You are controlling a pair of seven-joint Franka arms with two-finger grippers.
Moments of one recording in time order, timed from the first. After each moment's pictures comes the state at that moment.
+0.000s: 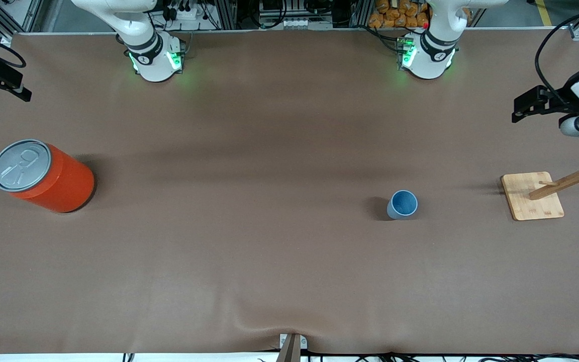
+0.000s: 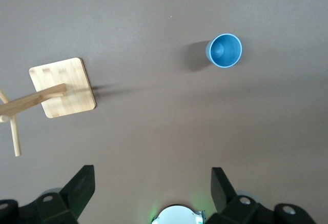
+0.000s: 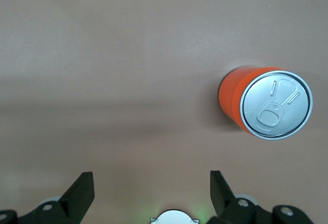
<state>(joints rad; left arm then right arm) -0.08 0.02 0.02 -1.49 0.00 1.41 0.08 -0.04 -0.04 0.00 -1.41 0.06 1.32 -0.01</state>
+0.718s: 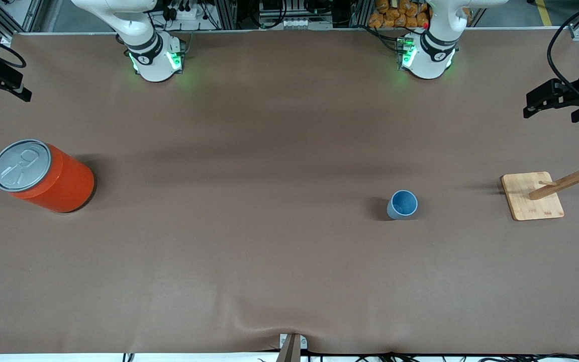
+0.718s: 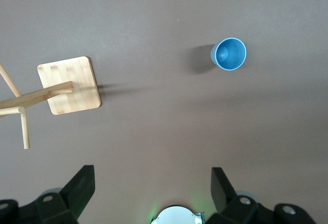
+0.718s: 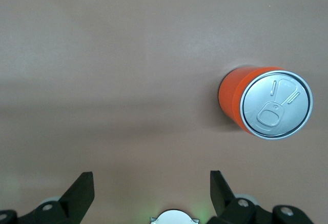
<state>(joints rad) -0.07 0.00 0.03 -1.49 0.00 1.40 0.07 -0.04 -0.04 0.00 -1.41 0.06 1.32 -0.01</state>
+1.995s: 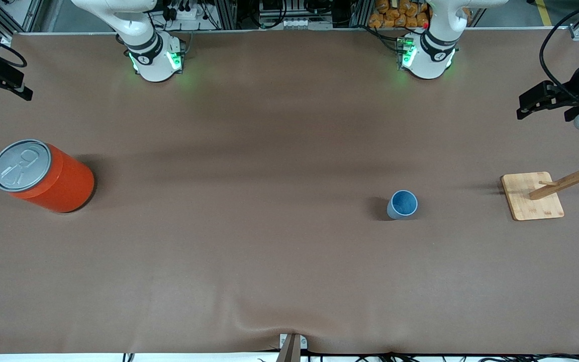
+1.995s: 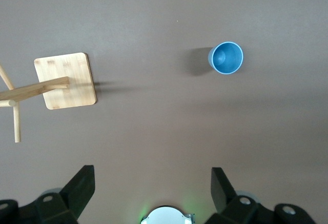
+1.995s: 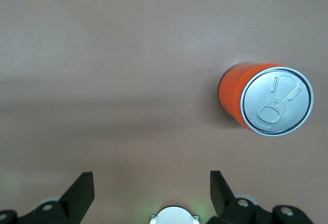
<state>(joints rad) -0.07 0.01 0.00 -1.48 0.00 1.40 0.00 -0.04 -0.04 0.00 -1.41 0.06 1.31 -0.01</state>
